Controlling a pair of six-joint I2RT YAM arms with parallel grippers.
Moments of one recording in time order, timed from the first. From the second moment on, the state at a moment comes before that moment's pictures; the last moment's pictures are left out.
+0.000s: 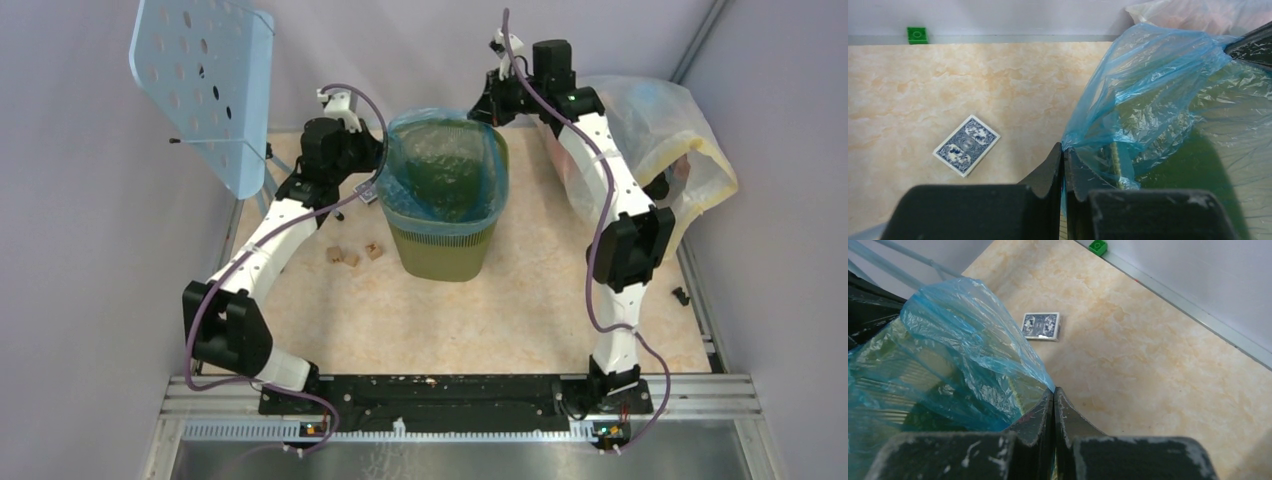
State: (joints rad) left arm -0.30 1.48 1.27 -0.05 0.10 -0.34; right arm 0.32 2.06 2.24 -0.65 -0.62 0.01
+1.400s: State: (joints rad) left arm -0.28 1.34 1.19 -0.31 0.30 -0.40; right arm 0.30 1.90 1.97 -0.70 -0.62 0.24
